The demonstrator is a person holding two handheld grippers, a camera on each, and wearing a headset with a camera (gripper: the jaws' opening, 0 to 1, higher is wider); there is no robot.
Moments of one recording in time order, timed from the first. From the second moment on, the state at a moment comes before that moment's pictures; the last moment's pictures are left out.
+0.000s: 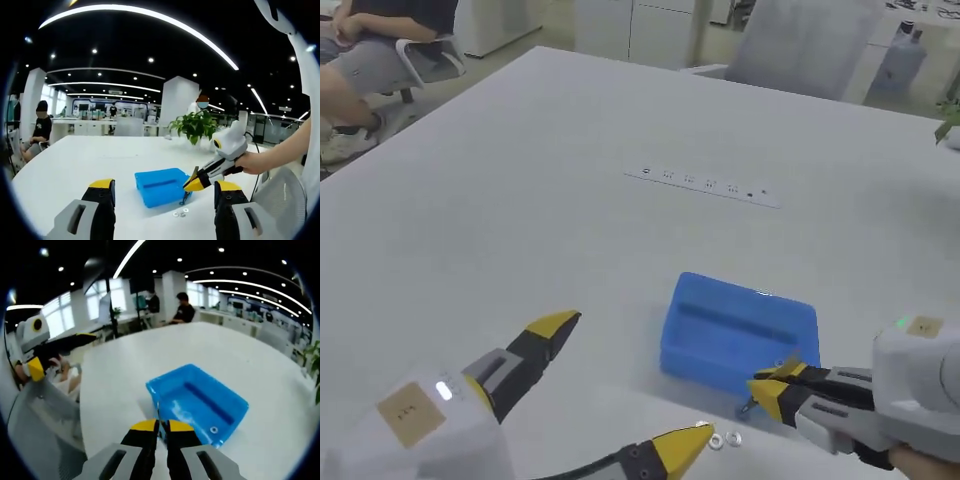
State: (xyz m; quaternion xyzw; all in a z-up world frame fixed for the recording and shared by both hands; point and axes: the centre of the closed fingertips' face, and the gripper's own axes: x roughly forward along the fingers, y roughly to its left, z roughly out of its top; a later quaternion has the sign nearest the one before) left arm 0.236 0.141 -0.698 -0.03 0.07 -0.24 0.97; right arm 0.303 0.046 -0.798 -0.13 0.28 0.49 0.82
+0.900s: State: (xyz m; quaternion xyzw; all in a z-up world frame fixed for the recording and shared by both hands) left arm 0.232 0.137 -0.703 -0.03 0.08 -0.26 0.96; right arm 0.298 0.053 -0.803 -0.11 0.31 0.50 0.80
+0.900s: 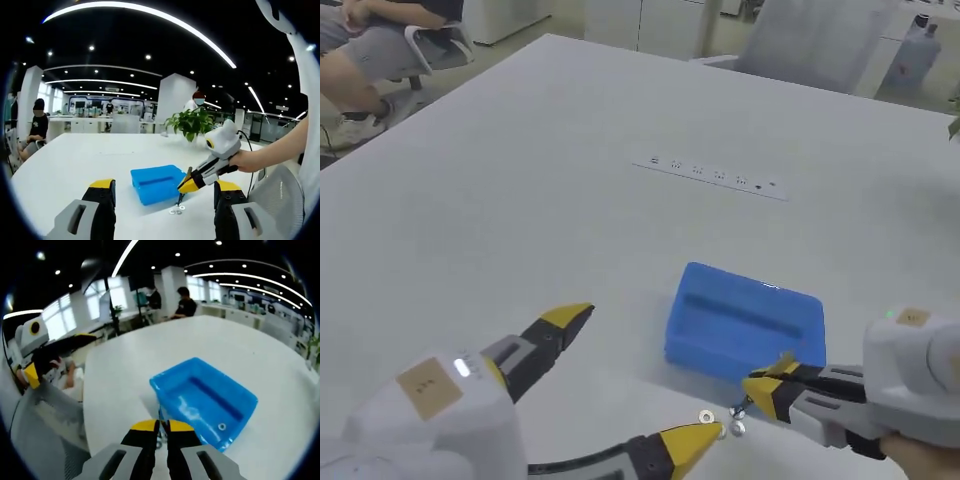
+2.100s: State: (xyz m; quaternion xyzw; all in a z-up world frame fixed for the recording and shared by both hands) left arm 0.232 0.135 -0.702 -0.03 0.08 -0.26 0.96; right arm 0.298 0.064 -0.750 -0.07 0.26 0.52 0.81
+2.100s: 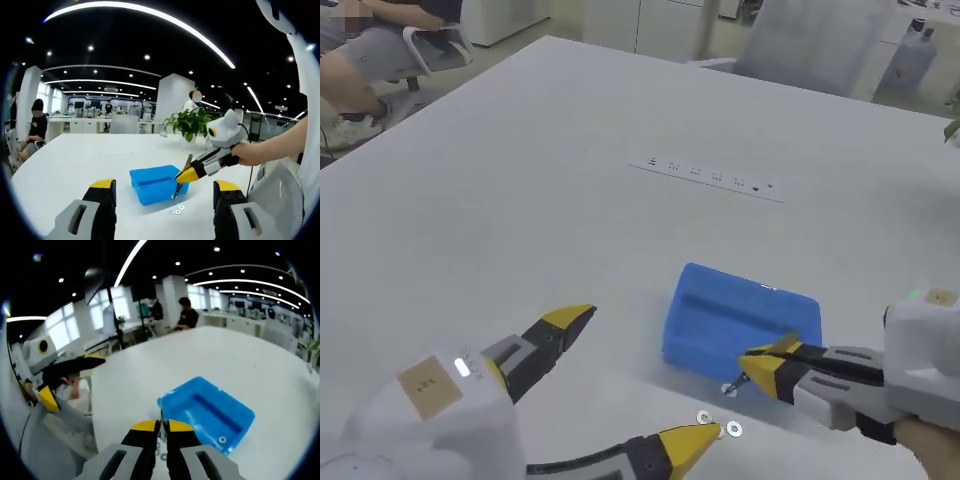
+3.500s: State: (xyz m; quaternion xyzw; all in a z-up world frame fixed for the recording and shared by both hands) left arm 0.232 0.135 -0.704 -0.03 0.09 -0.26 0.96; right arm 0.383 0.030 -0.797 -0.10 0.34 0.44 0.82
